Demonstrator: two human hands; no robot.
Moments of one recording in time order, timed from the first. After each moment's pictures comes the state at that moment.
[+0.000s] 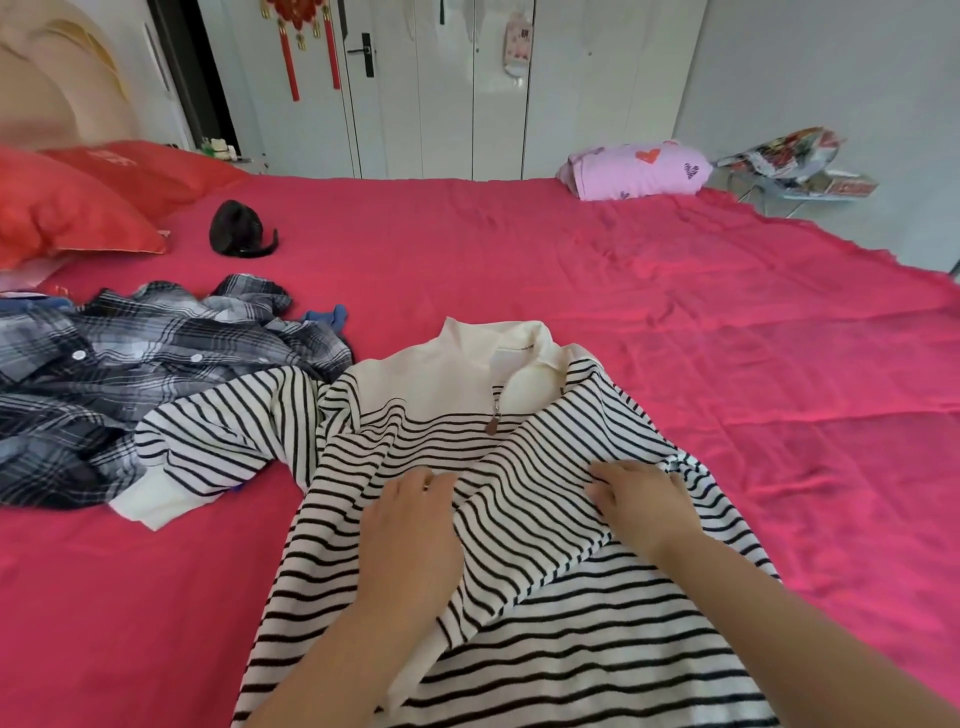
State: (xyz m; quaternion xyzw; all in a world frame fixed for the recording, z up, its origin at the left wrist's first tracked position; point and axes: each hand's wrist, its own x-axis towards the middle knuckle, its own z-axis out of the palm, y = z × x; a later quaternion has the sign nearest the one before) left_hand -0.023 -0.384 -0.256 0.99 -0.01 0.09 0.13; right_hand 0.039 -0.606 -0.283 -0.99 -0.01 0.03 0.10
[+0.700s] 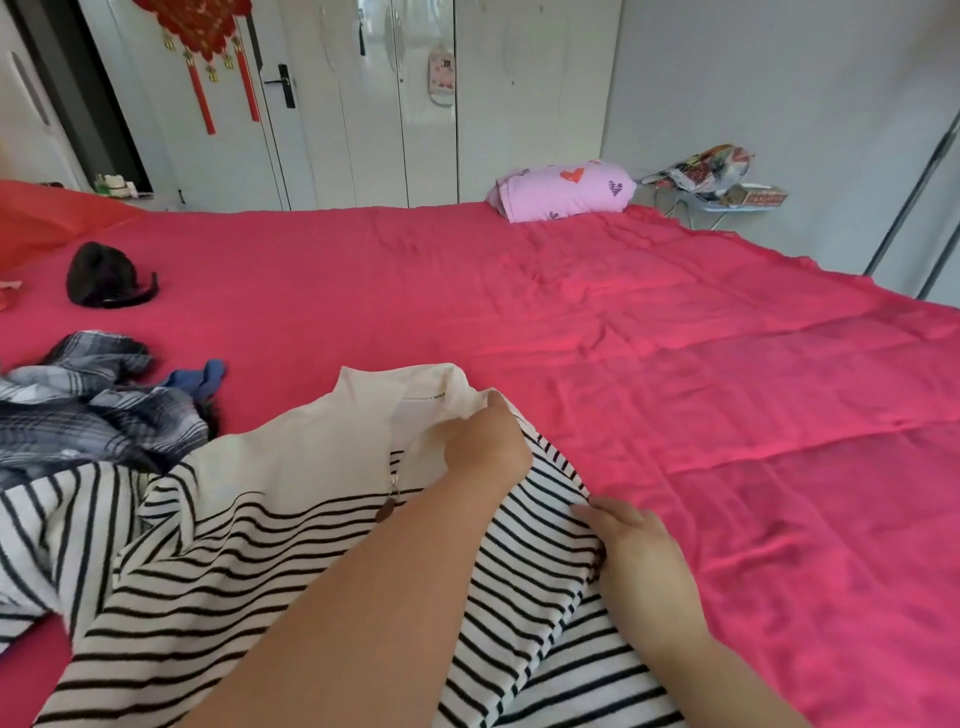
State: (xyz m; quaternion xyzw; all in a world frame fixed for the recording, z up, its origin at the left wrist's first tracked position) left_hand 0.186 -0.546 -0.248 0.97 -0.01 -0.02 0.22; right_hand 0.075 -0.670 -0.308 -0.97 0.02 -0.15 0.17
